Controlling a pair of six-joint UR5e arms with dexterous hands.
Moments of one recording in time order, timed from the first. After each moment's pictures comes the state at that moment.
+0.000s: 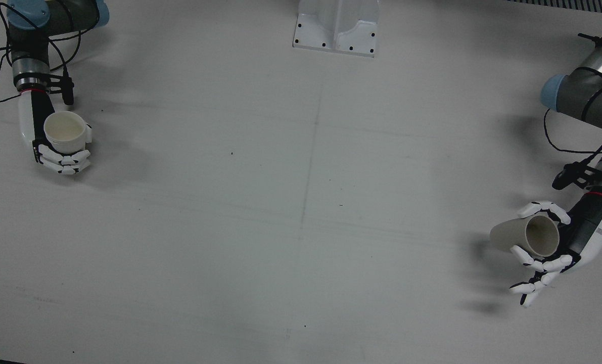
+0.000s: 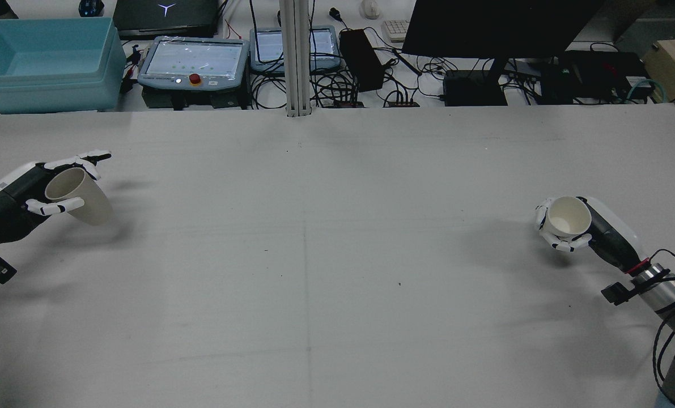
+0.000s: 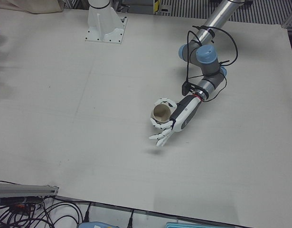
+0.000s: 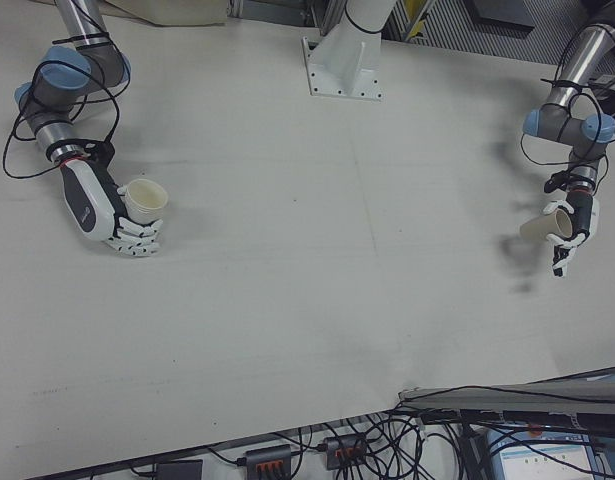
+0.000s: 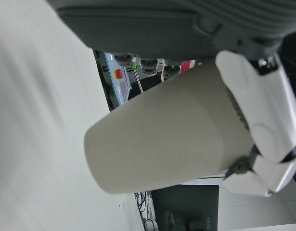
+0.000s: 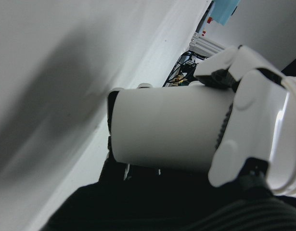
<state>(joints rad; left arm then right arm) -0.82 -1.63 -1.60 -0.25 1.31 0.33 0.72 -1.70 1.48 -2.56 -1.06 -0.66</state>
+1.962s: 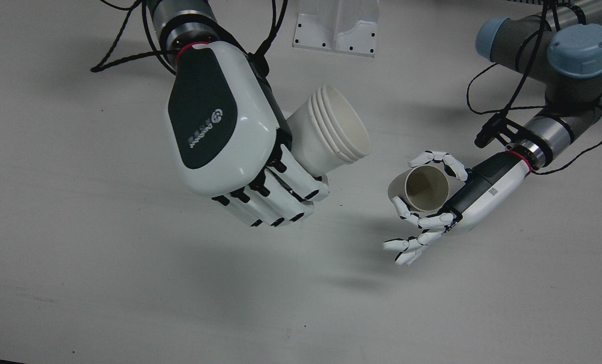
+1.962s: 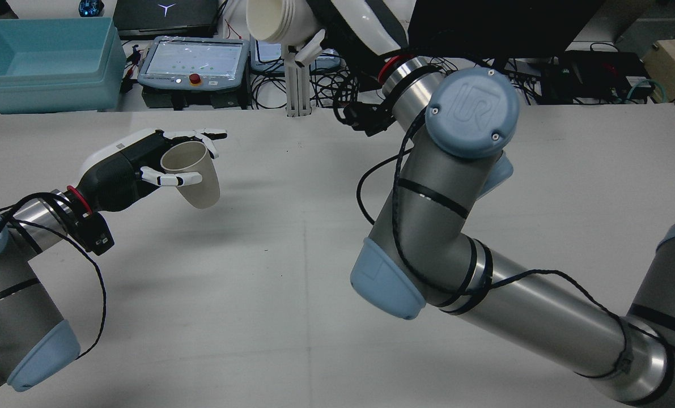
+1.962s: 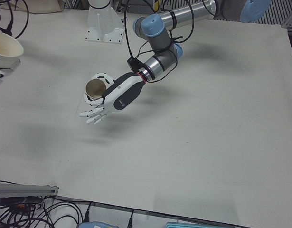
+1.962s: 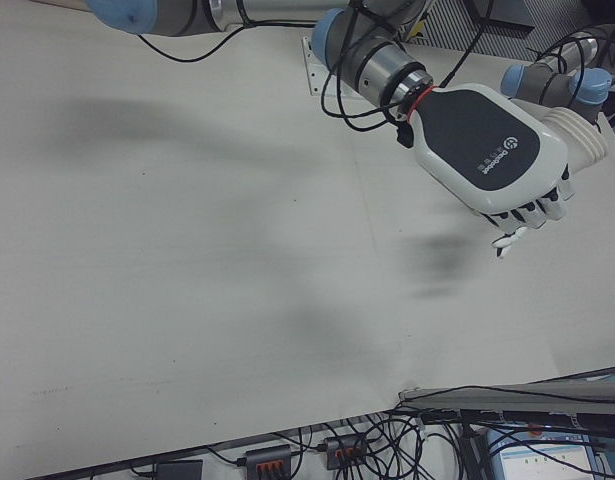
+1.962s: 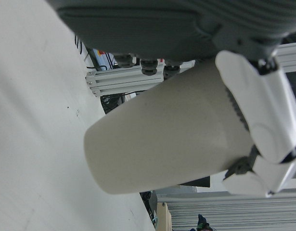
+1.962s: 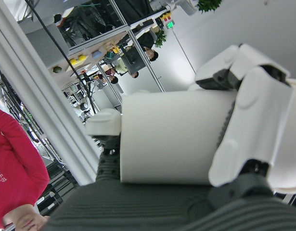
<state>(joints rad) -0.76 -1.95 -1.85 0.30 1.43 0.34 0.75 -0.64 1.78 -3.68 -1.06 -1.31</state>
